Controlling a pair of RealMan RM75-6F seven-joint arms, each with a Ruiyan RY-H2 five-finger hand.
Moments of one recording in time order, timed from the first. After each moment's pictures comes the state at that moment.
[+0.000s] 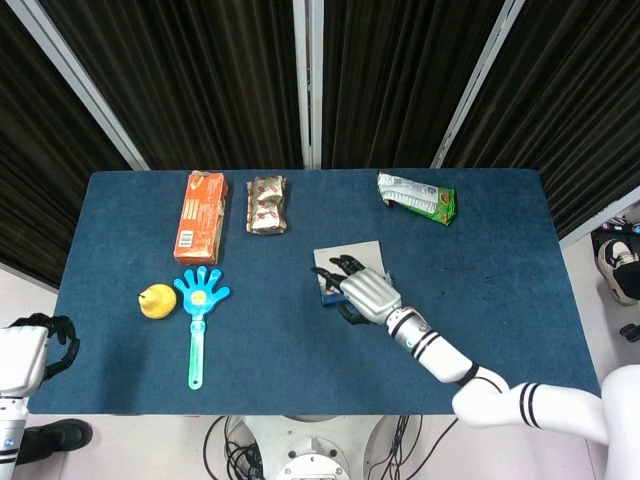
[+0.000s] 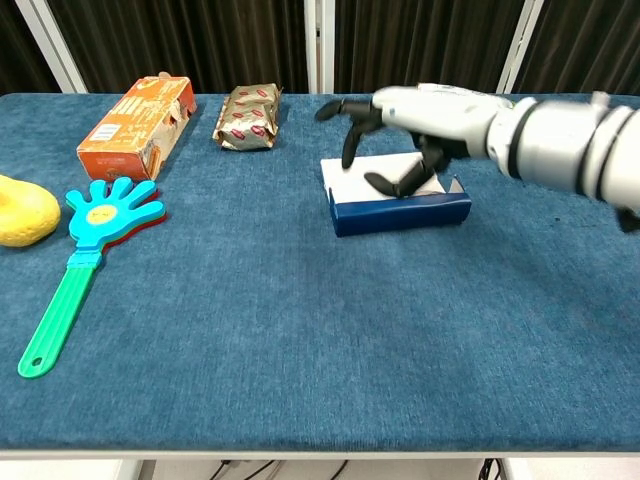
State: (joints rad) left arm -0.08 -1.12 -0.04 -1.61 1.49 1.49 0.07; right arm 0.84 -1.50 0.14 -1.55 -1.30 0.82 -0.07
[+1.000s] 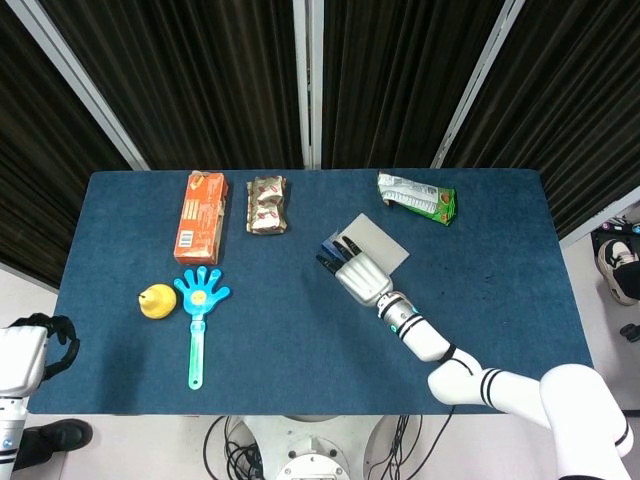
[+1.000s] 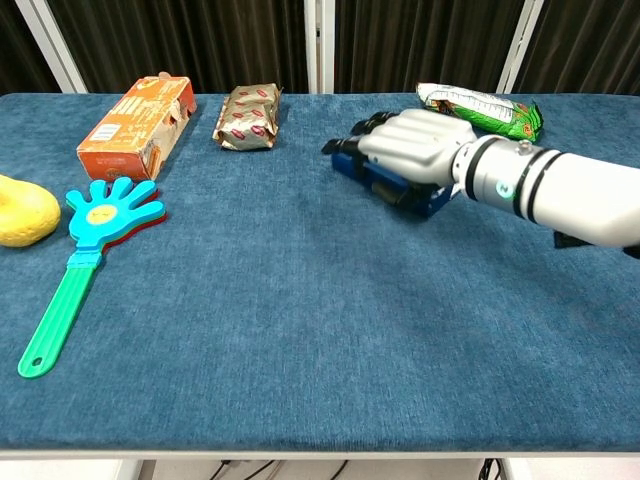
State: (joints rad) left arm -0.09 -1.12 -0.04 -1.61 1.49 1.49 0.05; right arm 0.91 -1.75 0.17 -1.09 -1.28 0.78 -0.42
